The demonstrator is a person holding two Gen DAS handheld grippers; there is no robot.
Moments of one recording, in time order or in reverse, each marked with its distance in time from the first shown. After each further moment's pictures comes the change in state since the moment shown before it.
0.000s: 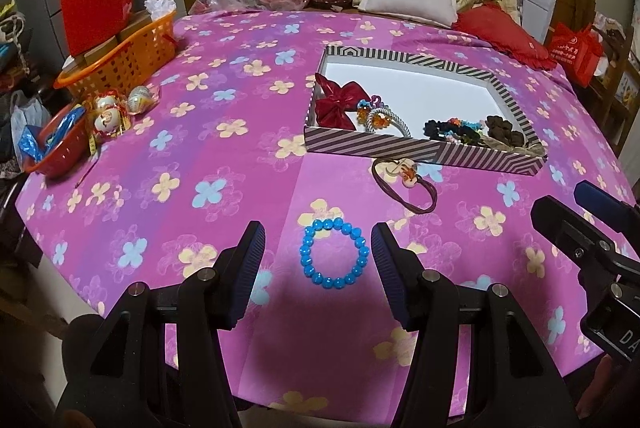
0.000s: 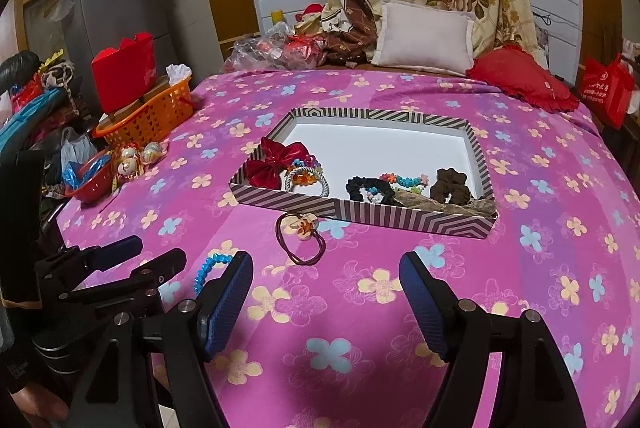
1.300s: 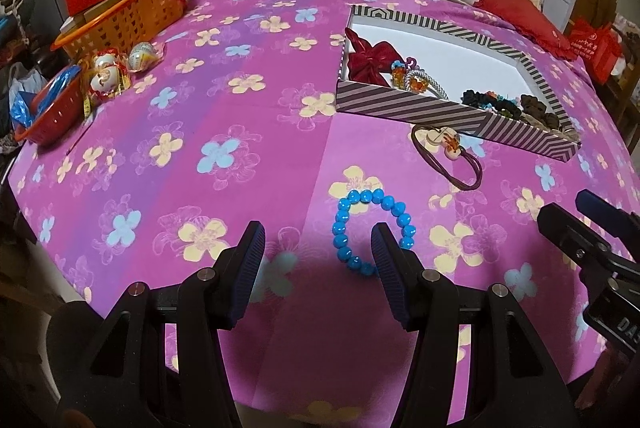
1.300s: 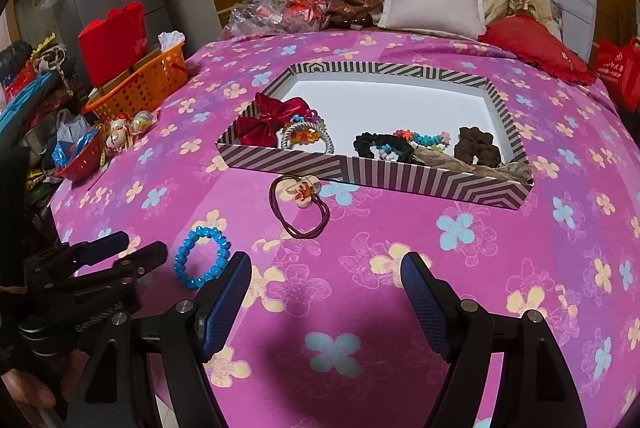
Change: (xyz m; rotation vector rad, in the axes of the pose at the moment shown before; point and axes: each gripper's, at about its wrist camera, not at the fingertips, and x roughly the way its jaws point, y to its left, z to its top) left arm 0.039 0.027 -0.012 -0.043 0.105 0.007; right arm 0.052 -0.004 -0.014 0.008 0.118 0.022
